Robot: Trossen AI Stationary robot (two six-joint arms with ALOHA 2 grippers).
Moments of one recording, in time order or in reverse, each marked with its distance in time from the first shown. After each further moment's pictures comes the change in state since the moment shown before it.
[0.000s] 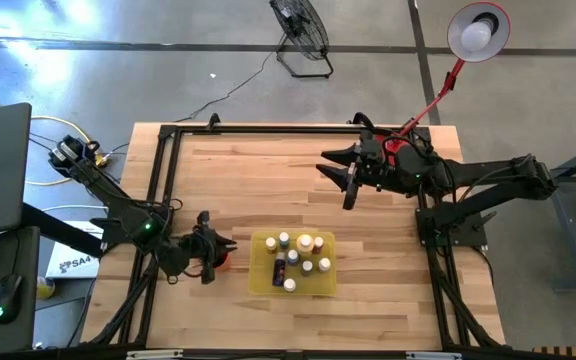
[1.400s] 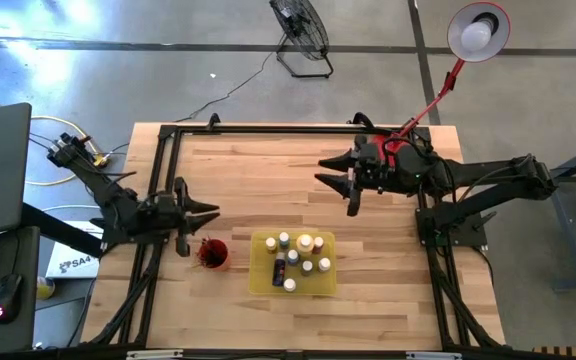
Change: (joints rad) left arm 0.027 -0.399 0.000 0.270 -0.120 0.488; right arm 0.001 0.000 0.000 0.000 -0.125 0.008
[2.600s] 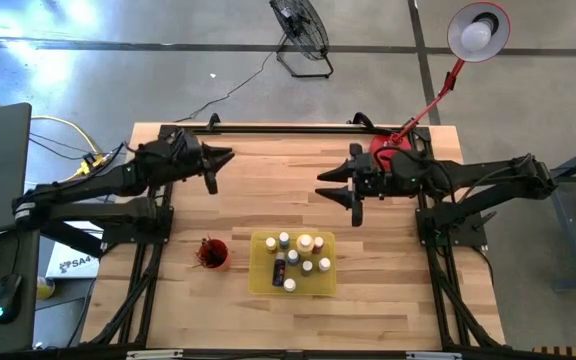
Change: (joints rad) left arm 1.005 0.030 0.000 -0.098 0.734 -0.048; right arm 0.019 0.000 0.000 -0.090 -0.100 0.000
